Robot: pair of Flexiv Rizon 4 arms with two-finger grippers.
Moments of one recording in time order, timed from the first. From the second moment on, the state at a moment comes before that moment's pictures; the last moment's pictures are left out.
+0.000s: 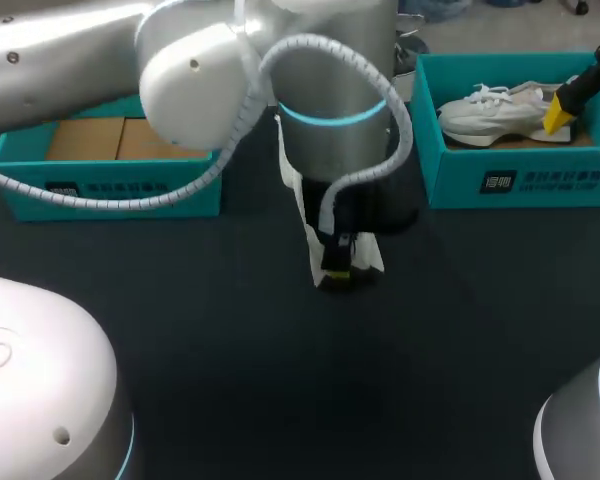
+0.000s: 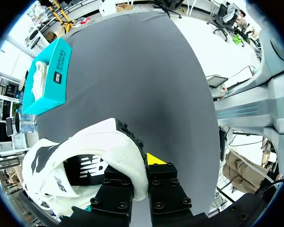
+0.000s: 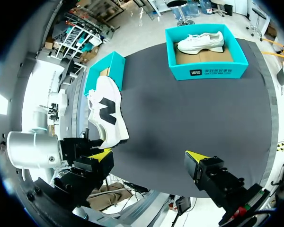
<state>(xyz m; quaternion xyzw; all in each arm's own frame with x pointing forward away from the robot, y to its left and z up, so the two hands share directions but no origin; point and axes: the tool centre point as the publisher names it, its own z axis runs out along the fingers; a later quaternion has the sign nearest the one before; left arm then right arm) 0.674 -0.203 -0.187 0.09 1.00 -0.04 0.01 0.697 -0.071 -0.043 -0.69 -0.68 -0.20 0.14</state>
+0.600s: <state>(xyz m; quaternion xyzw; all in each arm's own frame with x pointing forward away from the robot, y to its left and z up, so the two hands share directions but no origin) 0.818 -0.034 -0.134 -0.01 1.00 0.00 -0.07 0.697 -0.071 -0.043 -0.69 -0.68 -0.20 0.14</state>
